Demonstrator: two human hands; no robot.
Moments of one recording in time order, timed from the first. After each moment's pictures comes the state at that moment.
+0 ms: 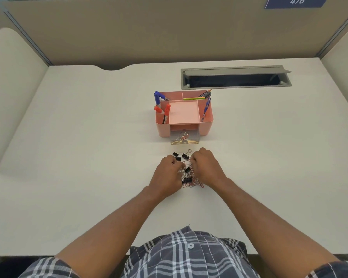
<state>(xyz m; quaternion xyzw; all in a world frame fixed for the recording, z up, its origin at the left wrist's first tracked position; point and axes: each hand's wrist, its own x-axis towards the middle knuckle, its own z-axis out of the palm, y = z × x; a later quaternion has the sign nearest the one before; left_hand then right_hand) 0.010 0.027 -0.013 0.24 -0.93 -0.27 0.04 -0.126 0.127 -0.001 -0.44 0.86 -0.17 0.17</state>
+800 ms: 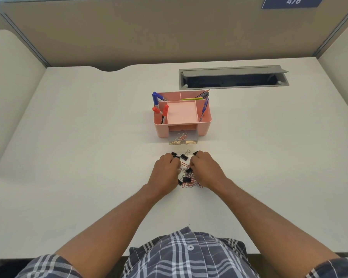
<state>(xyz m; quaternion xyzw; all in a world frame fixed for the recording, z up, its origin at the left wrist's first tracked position) 0.004 0.019 -0.017 0.22 -0.96 -0.17 0.02 -0.126 0.134 -0.007 -0.48 0.86 -0.09 0.16</state>
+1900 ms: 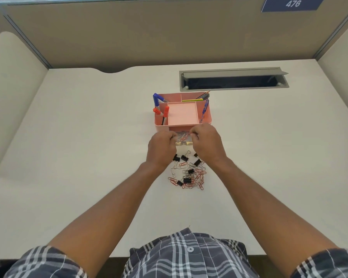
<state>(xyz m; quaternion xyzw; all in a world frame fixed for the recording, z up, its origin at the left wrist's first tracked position) -0.038 -0.019 0.043 0.32 -0.87 -0.30 0.20 -0.157 0.092 0.056 -0.41 0.85 -0.32 0.05</state>
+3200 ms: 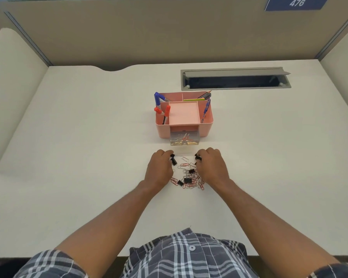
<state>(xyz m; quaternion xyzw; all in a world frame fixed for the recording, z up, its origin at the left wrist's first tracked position) 0.002 -0.002 -0.018 0.34 -0.90 -0.26 0.07 -0.132 0.133 -0.002 -0.38 0.91 -0.14 0.12</state>
